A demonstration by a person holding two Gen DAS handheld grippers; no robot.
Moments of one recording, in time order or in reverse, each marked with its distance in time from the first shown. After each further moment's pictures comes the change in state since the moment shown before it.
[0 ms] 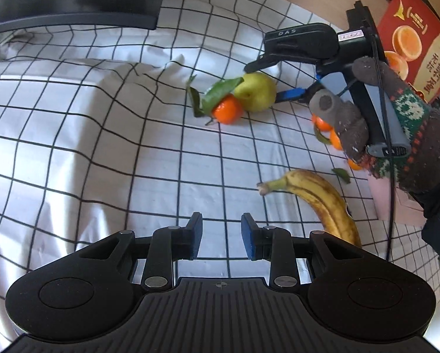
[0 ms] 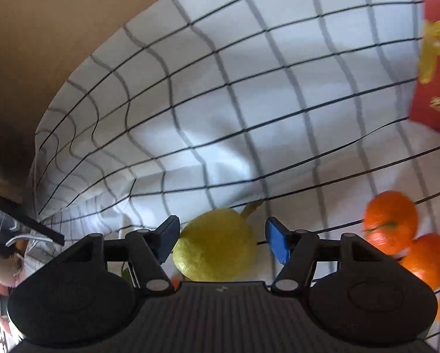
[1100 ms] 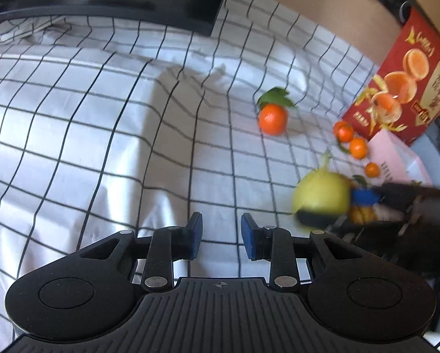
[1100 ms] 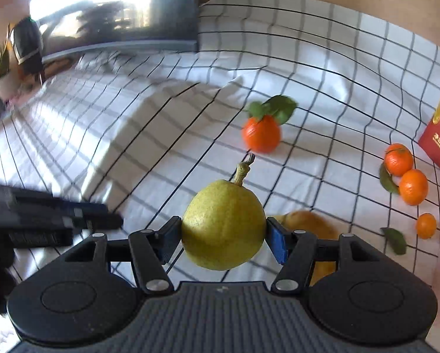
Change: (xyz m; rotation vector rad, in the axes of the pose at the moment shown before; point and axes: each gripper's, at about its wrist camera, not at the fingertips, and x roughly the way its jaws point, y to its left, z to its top) left arm -0.024 0.062 -0.020 -0.041 -0.075 -0.029; right arm -0.082 0.064 -0.220 -0.710 -0.084 -0.120
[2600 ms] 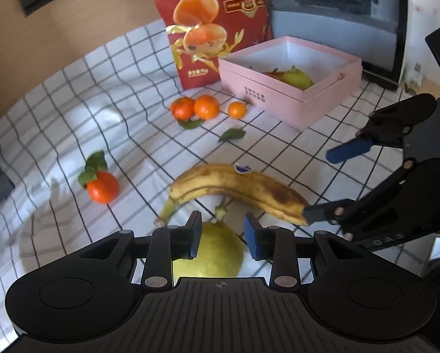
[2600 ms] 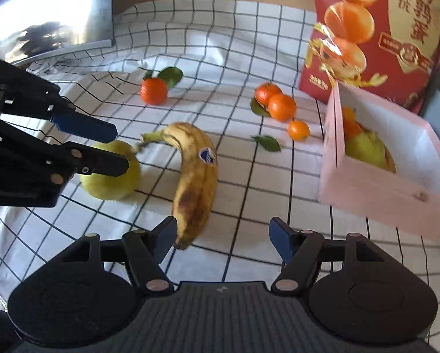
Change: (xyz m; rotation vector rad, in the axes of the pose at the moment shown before) left arm 0.023 -0.179 -0.028 0.902 0.024 -0.075; right arm -0.083 -0.064 -0.111 0.199 -0.042 -0.244
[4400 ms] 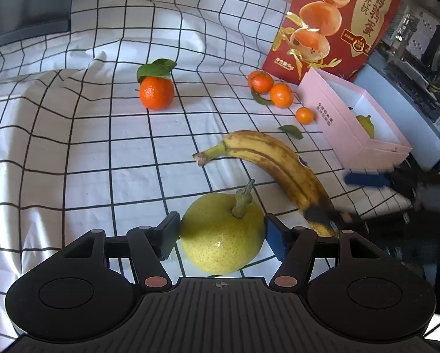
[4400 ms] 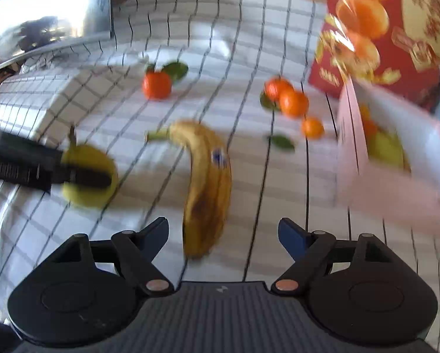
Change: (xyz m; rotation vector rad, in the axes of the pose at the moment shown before) left arm 0.009 0.066 -0.059 -0.622 0.025 -0.086; right arm 0.023 0.015 0.024 -0.020 0.003 0.019
